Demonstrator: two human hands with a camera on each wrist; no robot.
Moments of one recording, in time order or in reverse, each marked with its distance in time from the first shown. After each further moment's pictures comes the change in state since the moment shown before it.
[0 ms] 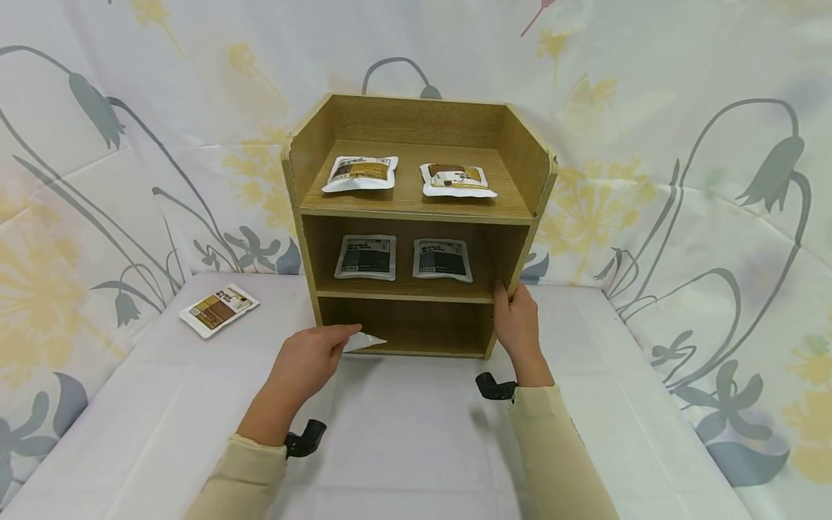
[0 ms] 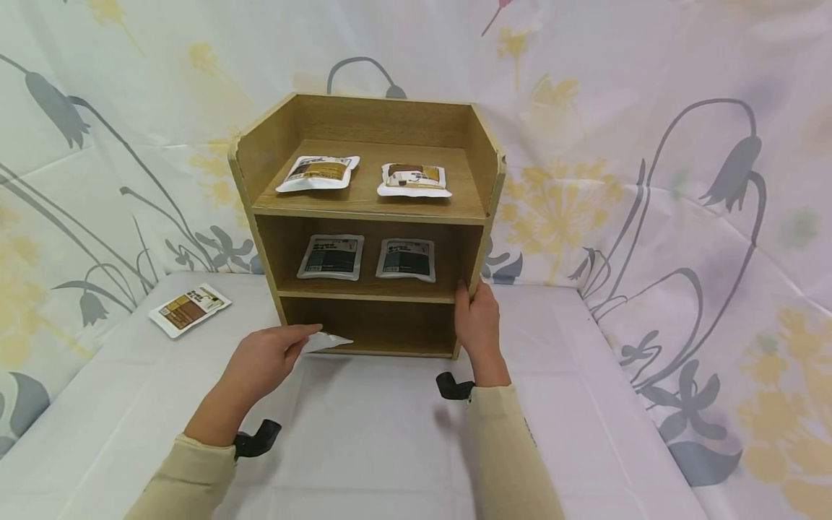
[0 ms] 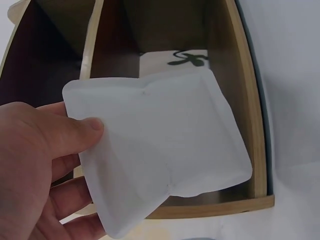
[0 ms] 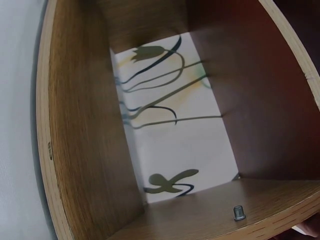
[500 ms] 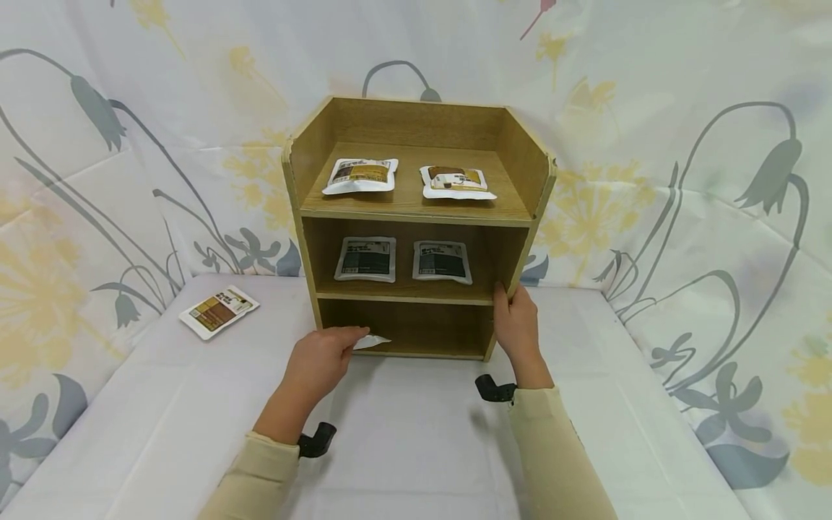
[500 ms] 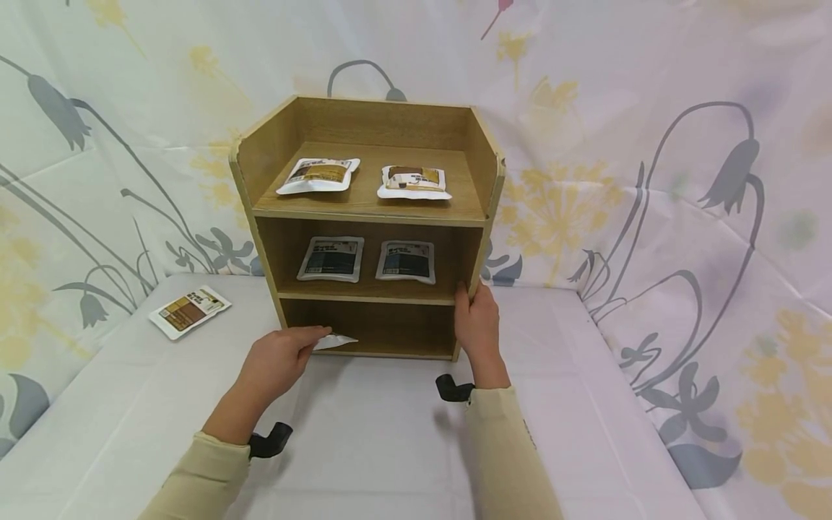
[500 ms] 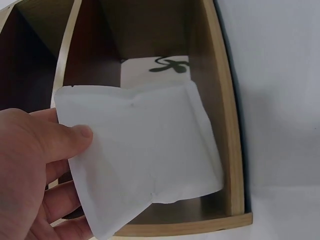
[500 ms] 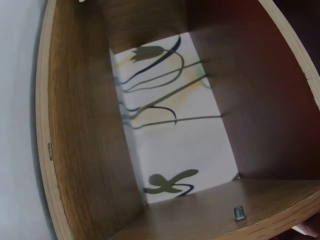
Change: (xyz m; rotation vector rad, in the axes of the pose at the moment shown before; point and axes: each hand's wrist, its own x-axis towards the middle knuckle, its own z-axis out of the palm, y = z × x) left_hand 0.006 0.005 0.018 0.012 0.019 -0.004; right_hand -0.001 -0.001 -0.001 -0.005 -0.009 0.010
